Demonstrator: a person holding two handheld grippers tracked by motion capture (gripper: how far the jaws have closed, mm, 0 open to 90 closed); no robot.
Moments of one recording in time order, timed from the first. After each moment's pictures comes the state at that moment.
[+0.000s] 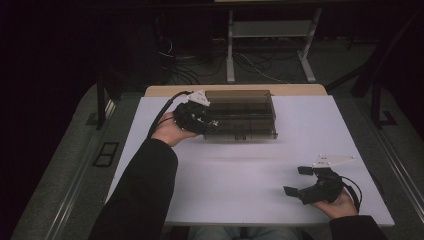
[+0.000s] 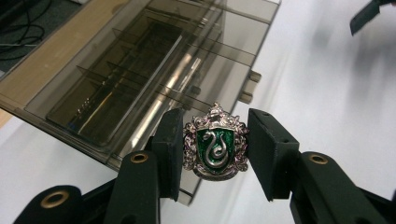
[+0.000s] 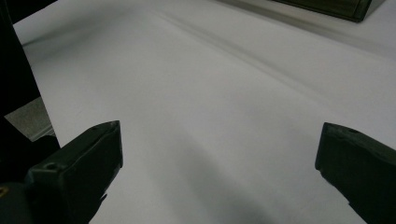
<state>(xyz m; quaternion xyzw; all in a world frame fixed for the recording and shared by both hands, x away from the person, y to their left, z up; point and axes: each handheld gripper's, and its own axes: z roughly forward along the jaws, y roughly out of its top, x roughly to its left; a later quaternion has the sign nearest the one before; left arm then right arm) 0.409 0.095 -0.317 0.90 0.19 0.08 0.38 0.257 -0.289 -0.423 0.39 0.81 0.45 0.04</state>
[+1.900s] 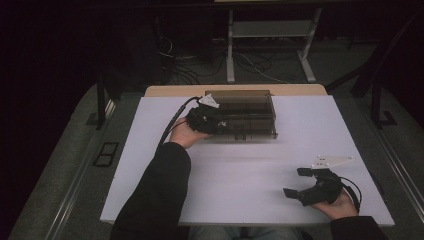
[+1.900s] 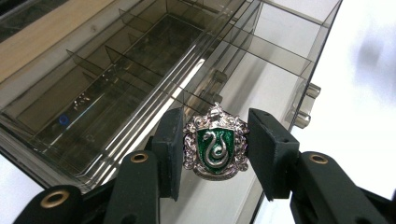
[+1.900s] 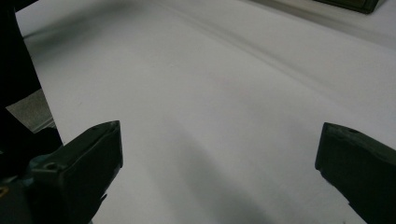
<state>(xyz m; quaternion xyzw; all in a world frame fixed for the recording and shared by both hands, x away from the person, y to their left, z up) 0.434 0.069 -0.366 0.89 0.24 0.08 0.39 0.256 -0.288 -0.425 0.38 0.81 0.44 0.04</state>
